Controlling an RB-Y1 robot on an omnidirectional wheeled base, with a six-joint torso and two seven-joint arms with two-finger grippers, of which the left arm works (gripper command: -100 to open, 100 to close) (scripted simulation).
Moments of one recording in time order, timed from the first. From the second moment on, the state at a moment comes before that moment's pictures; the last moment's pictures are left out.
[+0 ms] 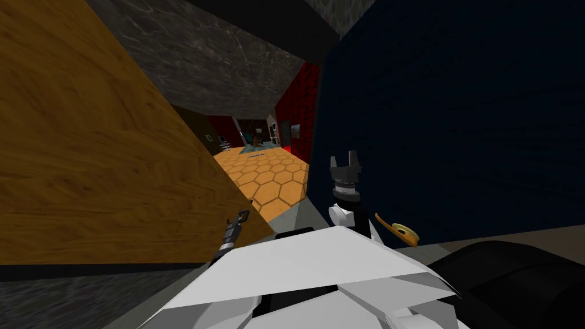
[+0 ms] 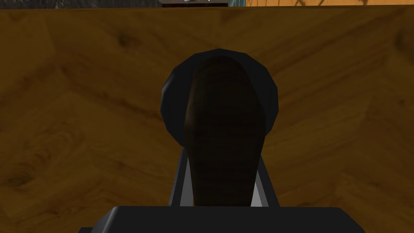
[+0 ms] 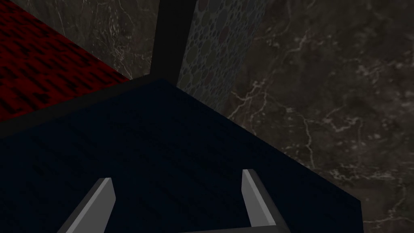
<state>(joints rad) 0.20 0.37 0.07 -0.74 0.07 -0.98 0.35</state>
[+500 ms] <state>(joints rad) 0.22 0.40 0.05 -0.70 0.06 -1.05 0.38</state>
